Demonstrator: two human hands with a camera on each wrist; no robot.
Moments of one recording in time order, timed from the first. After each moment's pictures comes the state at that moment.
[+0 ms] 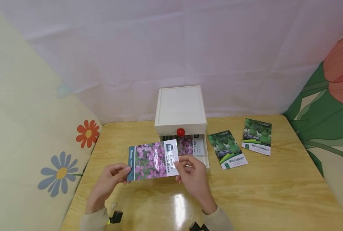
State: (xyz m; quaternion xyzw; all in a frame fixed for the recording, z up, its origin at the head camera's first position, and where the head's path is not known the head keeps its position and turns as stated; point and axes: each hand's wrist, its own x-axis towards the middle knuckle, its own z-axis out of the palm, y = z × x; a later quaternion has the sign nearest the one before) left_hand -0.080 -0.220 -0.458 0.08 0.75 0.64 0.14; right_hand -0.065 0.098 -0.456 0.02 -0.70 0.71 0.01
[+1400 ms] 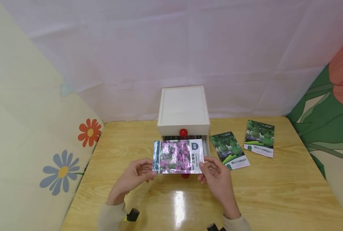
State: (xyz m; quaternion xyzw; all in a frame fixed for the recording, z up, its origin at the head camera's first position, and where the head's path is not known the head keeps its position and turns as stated) left_hand -0.095 -0.158 -0.468 0.17 0.73 0.63 0.20; right_hand -0.060 0.154 -0.469 -0.06 -0.72 0.70 0.02
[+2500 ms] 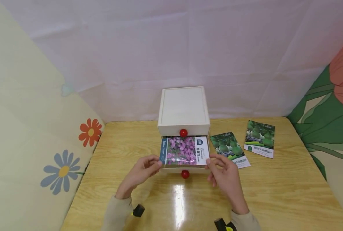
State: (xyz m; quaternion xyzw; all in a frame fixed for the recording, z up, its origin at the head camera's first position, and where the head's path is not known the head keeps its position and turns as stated) left_hand -0.110 -0.134 -0.468 0.14 0.77 0.59 0.19; right_hand -0.068 0.181 -0.467 -0.06 -0.74 0.67 0.00
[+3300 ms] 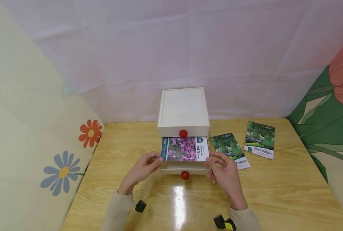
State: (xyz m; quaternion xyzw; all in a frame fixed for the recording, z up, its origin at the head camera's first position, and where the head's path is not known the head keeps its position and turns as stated) left_hand -0.125 -0.129 -0.467 0.14 0.80 0.55 0.18; right_hand -0.080 0.183 -0.468 -0.08 -0.76 0.65 -0.02
